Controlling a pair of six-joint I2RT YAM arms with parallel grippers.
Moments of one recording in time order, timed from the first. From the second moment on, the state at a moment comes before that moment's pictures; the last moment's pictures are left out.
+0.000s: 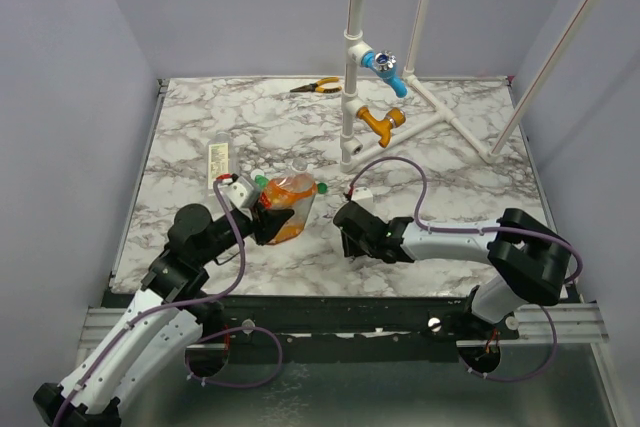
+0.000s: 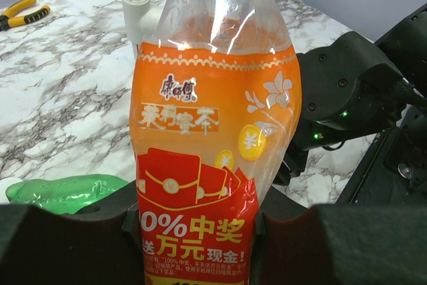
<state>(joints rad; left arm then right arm) -0.57 0.47 0.50 -0.10 0.32 -0.11 1.04 1.56 0.77 -0.19 0.36 0.69</state>
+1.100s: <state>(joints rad) -0.99 0.64 0.54 -0.12 0.10 0.19 1.02 0.73 0.90 -0.54 0.16 0.77</state>
